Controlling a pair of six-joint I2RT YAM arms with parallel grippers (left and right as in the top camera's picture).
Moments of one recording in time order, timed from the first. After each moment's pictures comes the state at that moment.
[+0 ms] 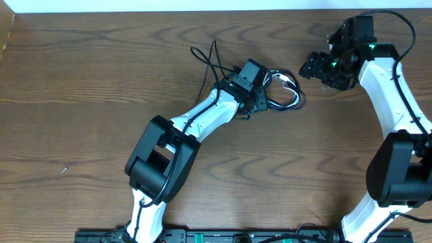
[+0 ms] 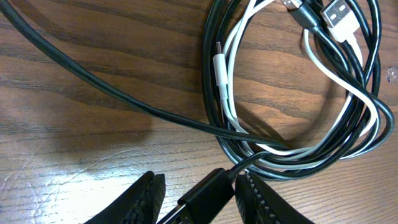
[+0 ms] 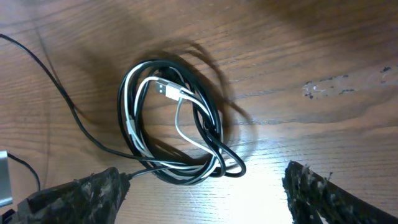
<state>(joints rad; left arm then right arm) -0.63 2.08 1.45 -0.44 0.13 -0.75 0.00 1.89 1.56 -0.85 -0.29 0.32</state>
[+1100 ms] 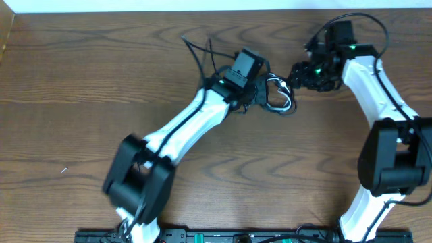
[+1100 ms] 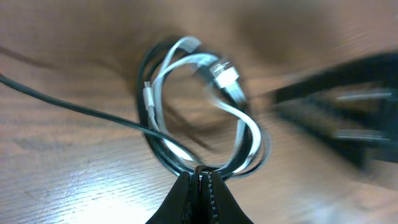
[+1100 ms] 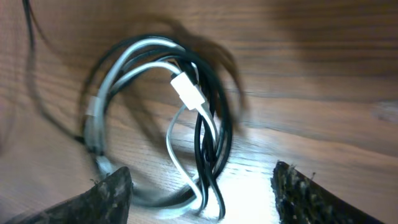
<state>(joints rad) -0.62 1.87 1.46 -0.47 0.15 -0.61 0.08 1.99 1.56 -0.85 -0.34 0.11</state>
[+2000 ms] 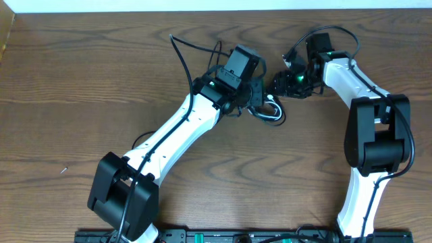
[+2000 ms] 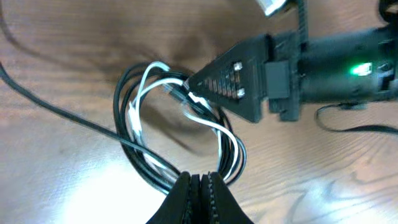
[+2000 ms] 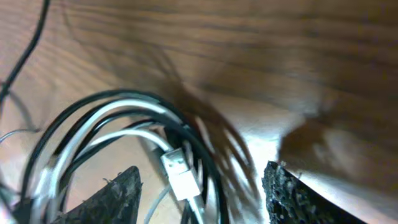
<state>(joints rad) -0.62 1.78 1.46 -0.62 0.15 -0.58 0.11 2.17 1.56 -0.74 -0.61 0.10</state>
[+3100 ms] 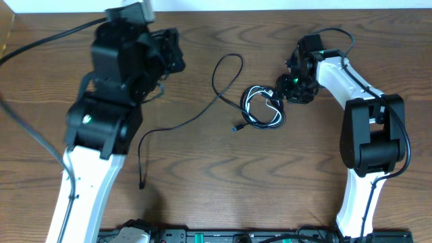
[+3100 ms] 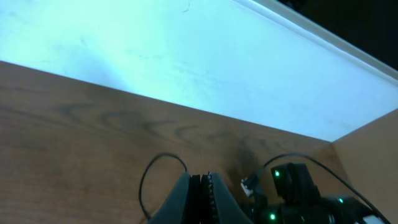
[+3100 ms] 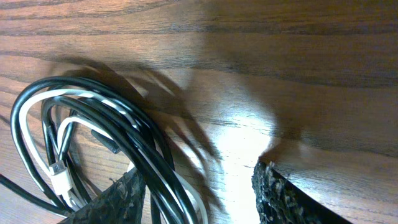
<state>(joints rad) -0.27 1.28 1.53 -0.64 0.07 -0.51 0.15 2.18 1.58 -0.84 -0.33 0.26</state>
